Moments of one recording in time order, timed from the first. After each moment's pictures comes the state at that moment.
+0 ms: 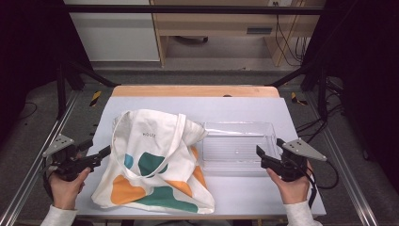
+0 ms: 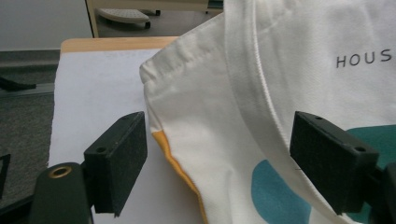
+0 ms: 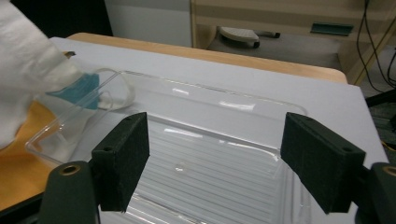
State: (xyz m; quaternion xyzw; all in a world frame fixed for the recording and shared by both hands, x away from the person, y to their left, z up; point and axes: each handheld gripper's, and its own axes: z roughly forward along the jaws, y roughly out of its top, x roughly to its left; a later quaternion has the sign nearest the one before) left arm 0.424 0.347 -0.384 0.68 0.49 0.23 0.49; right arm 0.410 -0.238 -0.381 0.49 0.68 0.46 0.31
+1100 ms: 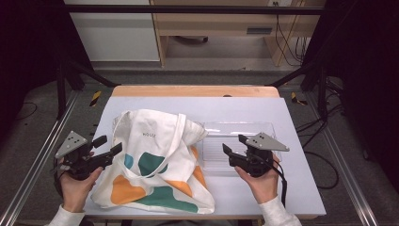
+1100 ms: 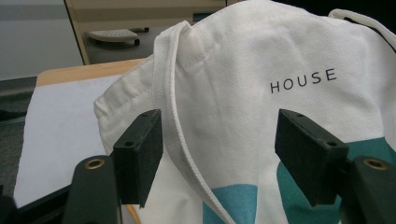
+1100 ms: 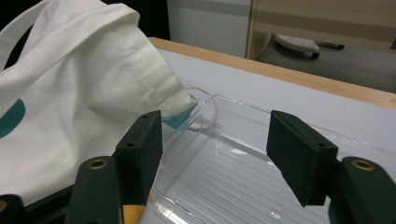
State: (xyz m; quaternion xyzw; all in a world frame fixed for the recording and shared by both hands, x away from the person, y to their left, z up) left arm 0.416 0.307 -0.364 0.70 0.45 0.25 0.50; right arm 0.418 -0.157 -0.362 0.42 0.72 0.49 0.26
